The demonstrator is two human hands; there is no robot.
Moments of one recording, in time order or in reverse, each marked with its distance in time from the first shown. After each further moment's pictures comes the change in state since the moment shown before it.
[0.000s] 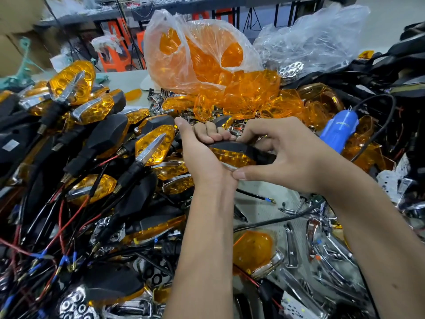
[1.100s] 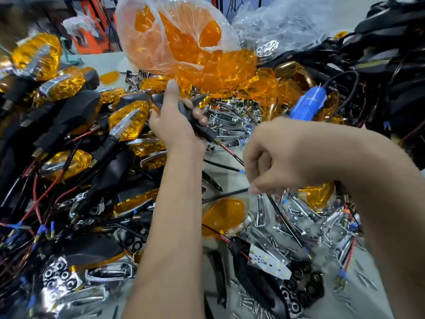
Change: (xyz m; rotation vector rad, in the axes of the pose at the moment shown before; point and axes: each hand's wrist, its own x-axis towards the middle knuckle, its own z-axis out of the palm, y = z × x) left_hand 0.006 0.002 0.001 0.173 0.070 0.086; right_hand -0.041 -0.051 -0.022 -0.454 -0.517 0.445
